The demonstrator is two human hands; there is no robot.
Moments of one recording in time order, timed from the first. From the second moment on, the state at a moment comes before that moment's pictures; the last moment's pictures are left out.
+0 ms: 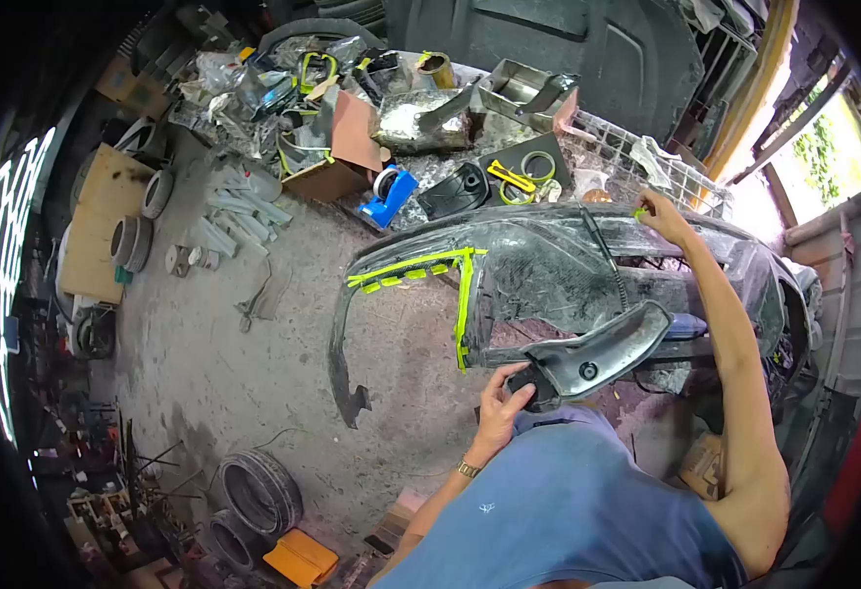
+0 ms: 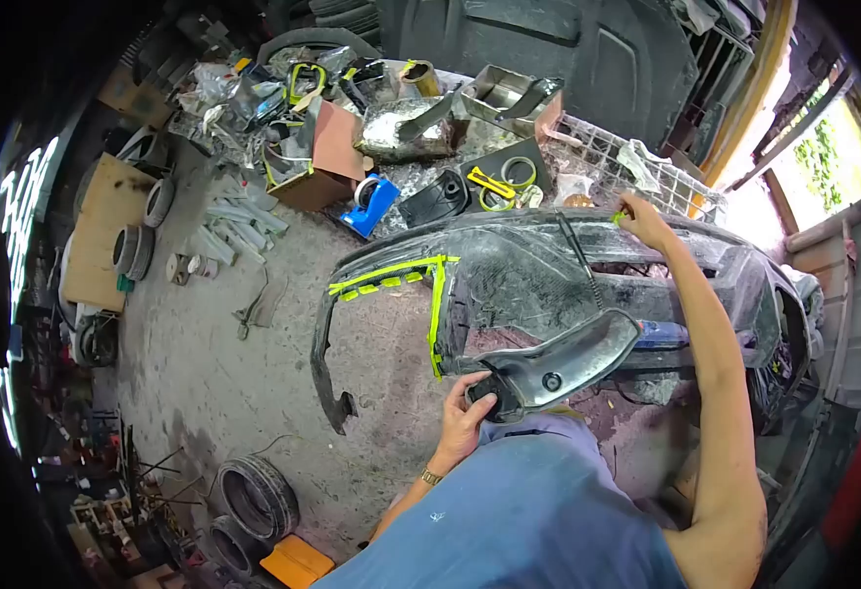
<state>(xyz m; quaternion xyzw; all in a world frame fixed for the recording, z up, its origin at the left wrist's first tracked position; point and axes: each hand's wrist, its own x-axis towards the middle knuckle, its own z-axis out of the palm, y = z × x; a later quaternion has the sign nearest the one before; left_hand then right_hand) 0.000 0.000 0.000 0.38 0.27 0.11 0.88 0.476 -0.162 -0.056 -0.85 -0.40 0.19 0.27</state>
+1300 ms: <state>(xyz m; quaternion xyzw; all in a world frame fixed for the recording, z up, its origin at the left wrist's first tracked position) 0.144 -0.182 0.011 0.53 0.14 -0.05 0.83 0.169 -0.641 -0.121 -0.30 0.28 -0.30 0.86</state>
